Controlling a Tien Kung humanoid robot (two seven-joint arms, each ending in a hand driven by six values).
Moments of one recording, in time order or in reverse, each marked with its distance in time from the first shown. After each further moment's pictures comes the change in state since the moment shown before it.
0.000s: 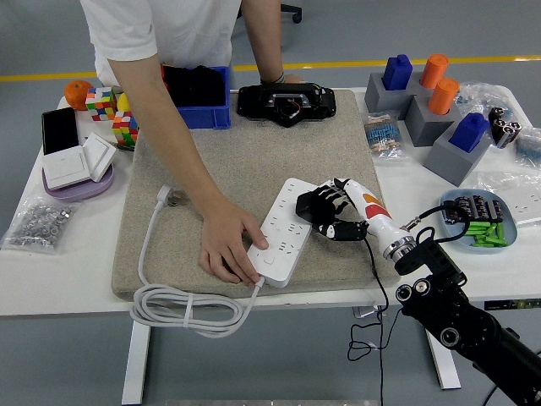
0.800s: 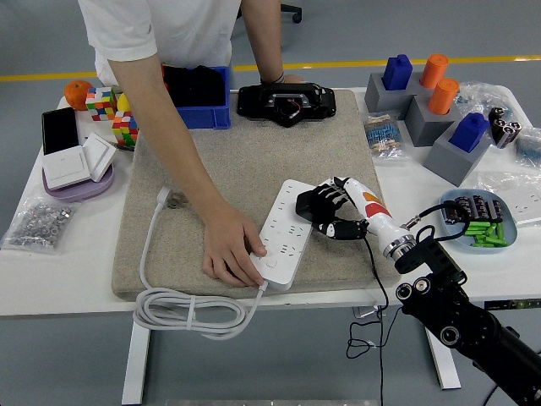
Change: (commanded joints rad) left arm 0.000 -0.002 -0.003 0.000 0.004 -0.002 0.002; right arm 0.003 0.000 -0.003 -0.001 -0.002 0.006 0.000
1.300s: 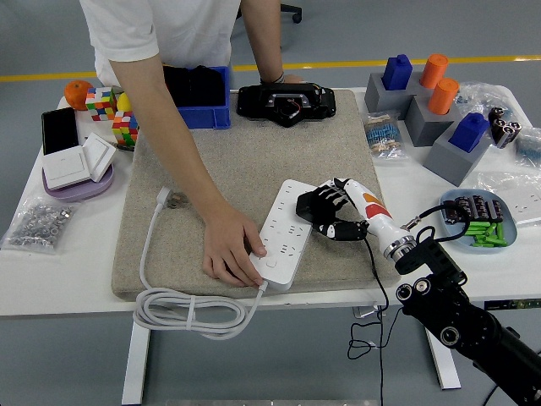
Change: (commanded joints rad) left arm -0.001 0.000 -0.001 0.000 0.004 -0.001 0.000; right arm 0.002 0.000 0.000 -0.009 -0.004 -0.006 0.003
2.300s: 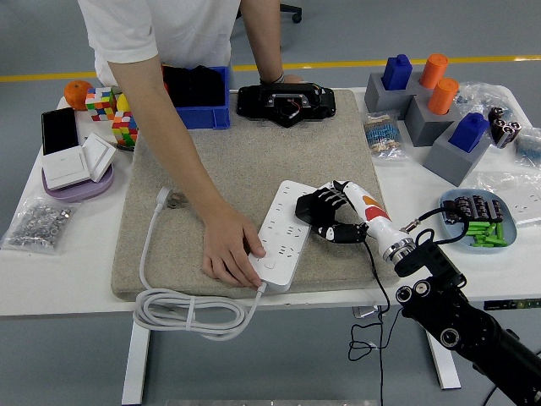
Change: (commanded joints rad) left arm 0.003 -0.001 -0.002 0.000 0.004 -0.002 0.000; right arm -0.003 0.000 -0.011 -0.002 0.025 0.010 0.009
